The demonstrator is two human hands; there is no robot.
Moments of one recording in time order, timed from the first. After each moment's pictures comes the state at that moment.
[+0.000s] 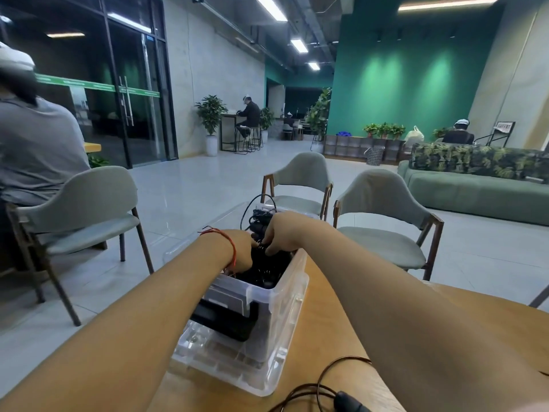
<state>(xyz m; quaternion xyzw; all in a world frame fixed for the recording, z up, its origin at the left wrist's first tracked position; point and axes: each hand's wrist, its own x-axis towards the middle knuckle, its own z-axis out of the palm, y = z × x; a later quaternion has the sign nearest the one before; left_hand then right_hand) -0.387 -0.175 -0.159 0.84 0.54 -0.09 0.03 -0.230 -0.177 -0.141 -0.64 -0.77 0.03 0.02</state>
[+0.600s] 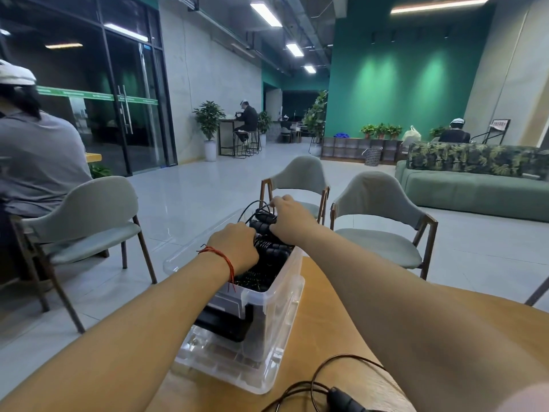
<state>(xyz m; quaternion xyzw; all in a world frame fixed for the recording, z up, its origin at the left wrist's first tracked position) -0.379 -0.190 -0.160 0.82 0.56 0.12 -0.06 -0.213 -0.180 -0.131 -0.65 -0.73 -0.01 0.21</state>
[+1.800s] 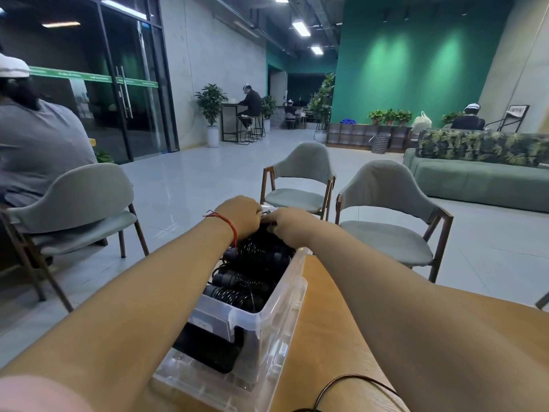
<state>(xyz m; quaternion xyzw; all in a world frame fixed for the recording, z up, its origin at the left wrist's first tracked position) -0.353 -0.073 -0.156 0.85 0.51 0.14 -0.05 -0.189 -0.119 -0.157 -0.60 -0.80 0.03 0.08</state>
